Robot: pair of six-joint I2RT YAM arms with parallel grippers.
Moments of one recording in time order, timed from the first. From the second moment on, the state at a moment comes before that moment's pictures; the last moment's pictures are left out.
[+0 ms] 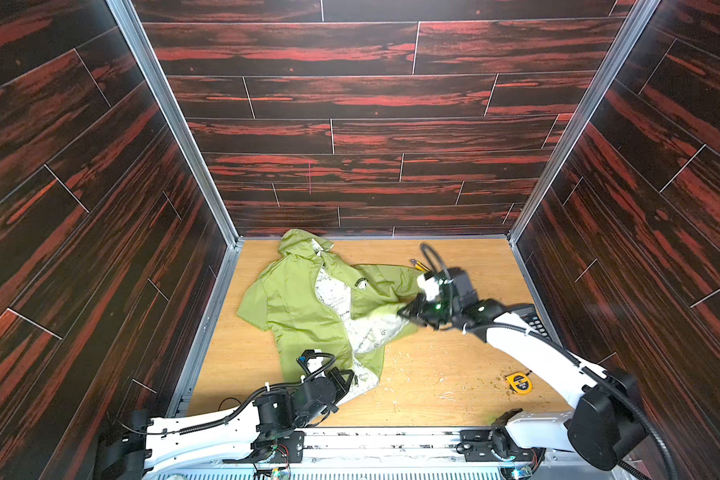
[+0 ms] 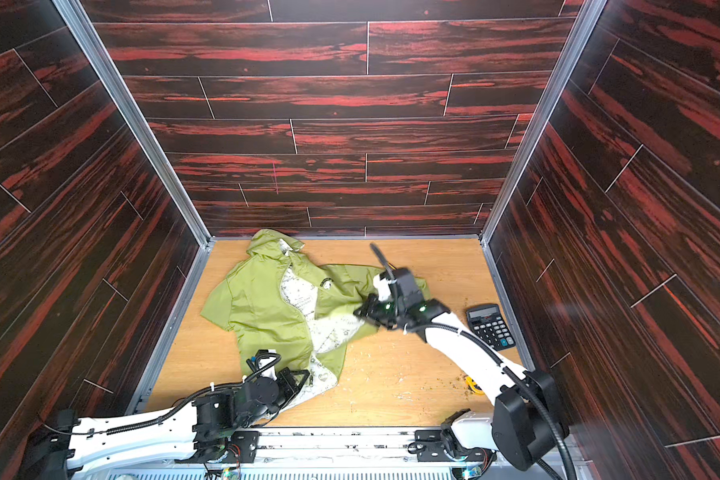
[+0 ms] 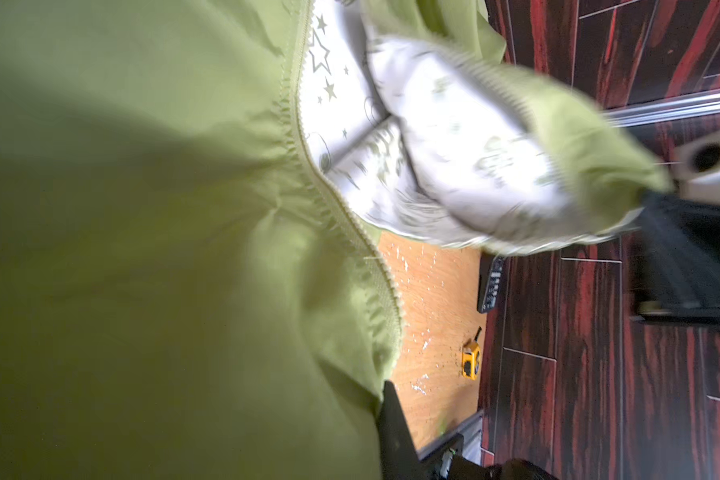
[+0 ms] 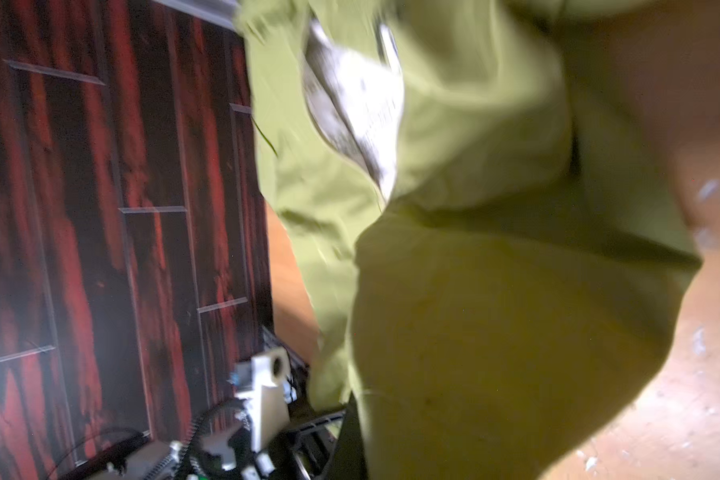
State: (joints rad) left arm -1.17 0.79 0.22 -0.01 -0.37 -1.56; right arm 0.53 1.34 1.07 -0.47 -0.48 0.83
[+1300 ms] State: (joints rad) left arm -1.11 1.28 0.36 0.20 -0.16 -1.52; right arm 0.72 1.38 0.52 -0.17 -0.53 1.00
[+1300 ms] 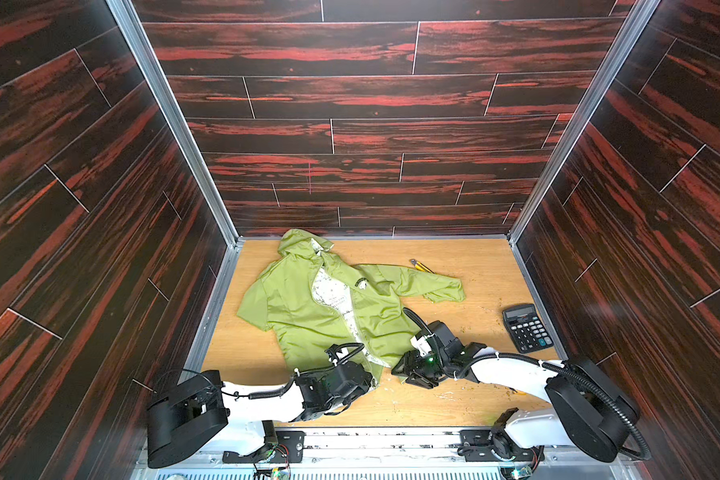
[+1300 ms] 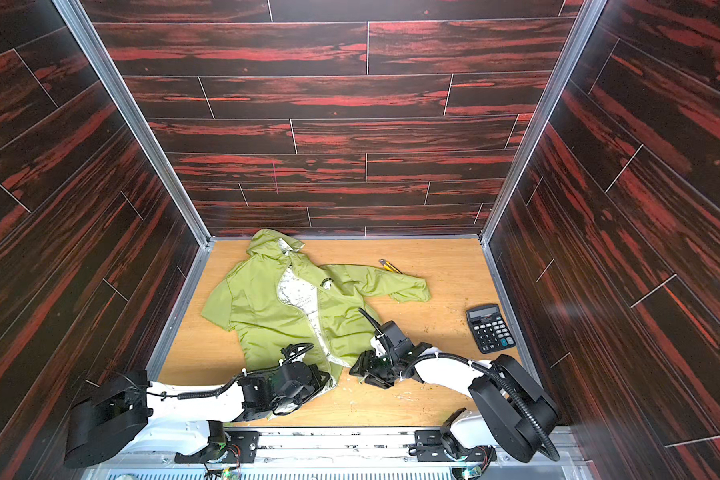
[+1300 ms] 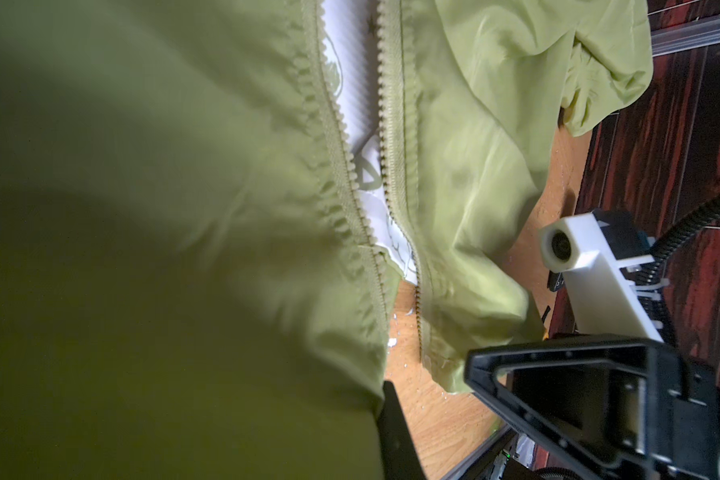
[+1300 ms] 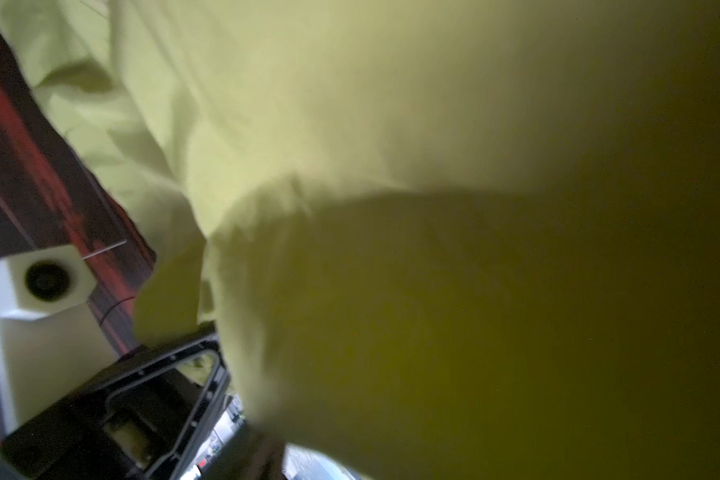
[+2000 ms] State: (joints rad) left arm -1.11 1.29 0.36 0.20 -0.15 -1.52; right arm 0.79 1.39 0.62 -0.32 -0.41 0.85
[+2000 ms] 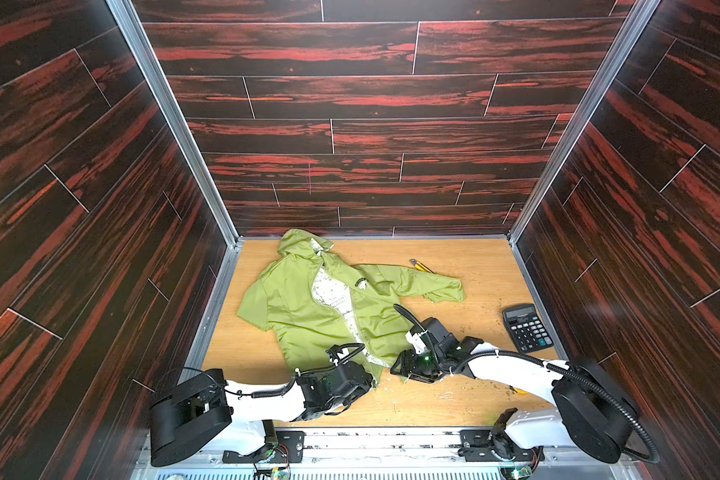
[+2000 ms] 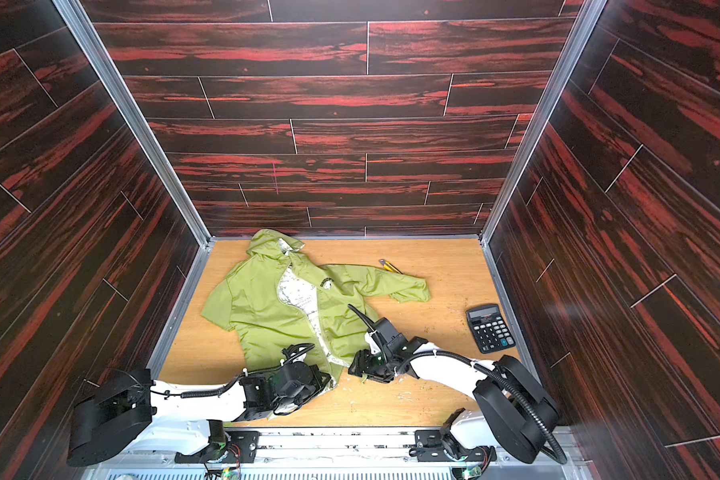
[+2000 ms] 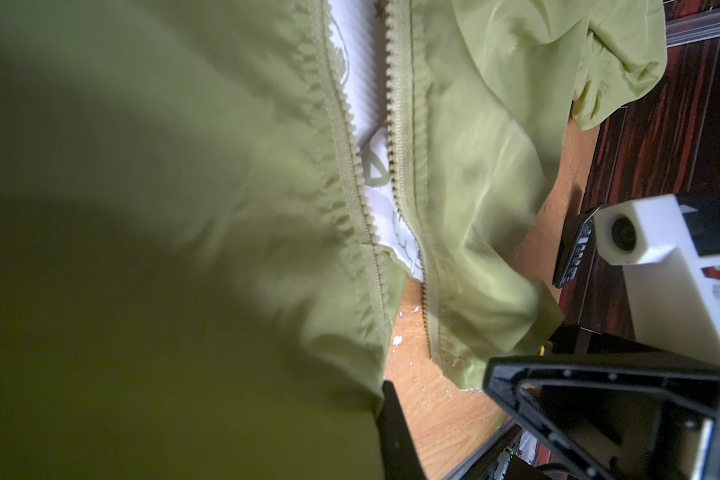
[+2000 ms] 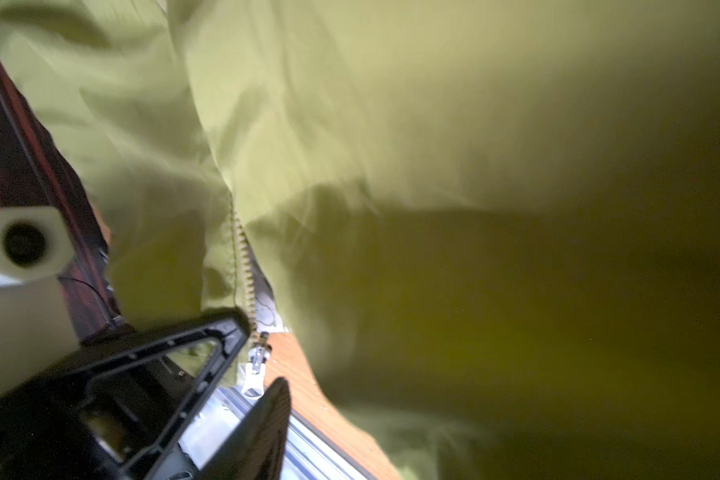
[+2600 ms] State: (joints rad) left arm -1.11 1.27 0.35 0.20 -0.15 -1.52; right arm 0.80 1.48 0.66 -0.38 -0.37 0.84
